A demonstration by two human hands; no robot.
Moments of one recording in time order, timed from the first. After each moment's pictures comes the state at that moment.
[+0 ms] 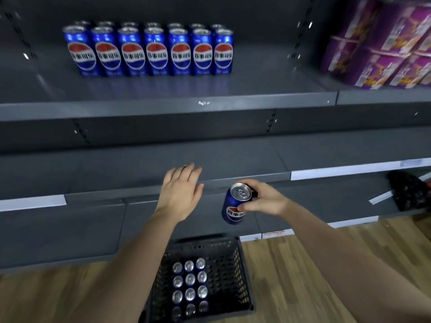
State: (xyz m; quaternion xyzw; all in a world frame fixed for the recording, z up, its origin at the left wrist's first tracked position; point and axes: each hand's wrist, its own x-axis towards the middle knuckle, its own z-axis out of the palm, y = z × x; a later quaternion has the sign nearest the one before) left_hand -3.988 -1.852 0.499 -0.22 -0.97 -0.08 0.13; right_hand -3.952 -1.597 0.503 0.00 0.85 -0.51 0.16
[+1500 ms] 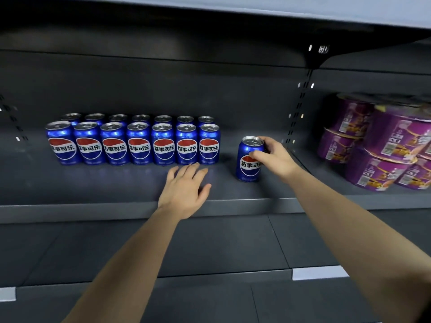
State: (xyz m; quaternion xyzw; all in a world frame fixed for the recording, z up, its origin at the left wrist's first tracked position) left_hand -4.198 -1.751 0.638 -0.20 -0.95 -0.04 0.22; right_hand -4.225 -1.491 0.703 -0.04 0.82 -0.57 -0.09
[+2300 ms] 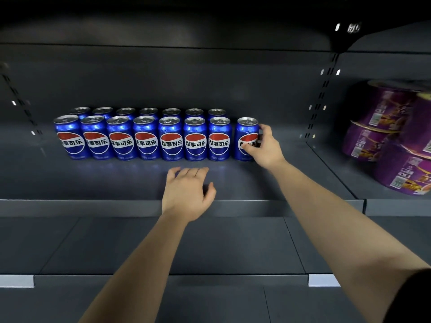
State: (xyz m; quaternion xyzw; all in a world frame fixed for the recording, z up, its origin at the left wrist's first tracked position) left_hand -4.192 -1.747 0.633 -0.14 -0.96 -0.07 0.25; right_hand -4.283 -1.527 0.678 -0.01 0.85 -0.50 -0.16
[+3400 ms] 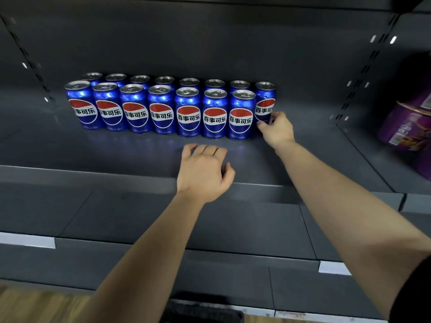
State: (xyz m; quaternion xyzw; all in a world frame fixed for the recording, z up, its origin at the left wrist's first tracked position) left_hand -4.194 -1.748 0.632 -0.13 -0.95 -0.07 0.27; right_hand -4.310 -1.559 0.667 0.10 0.88 -0.45 -0.14
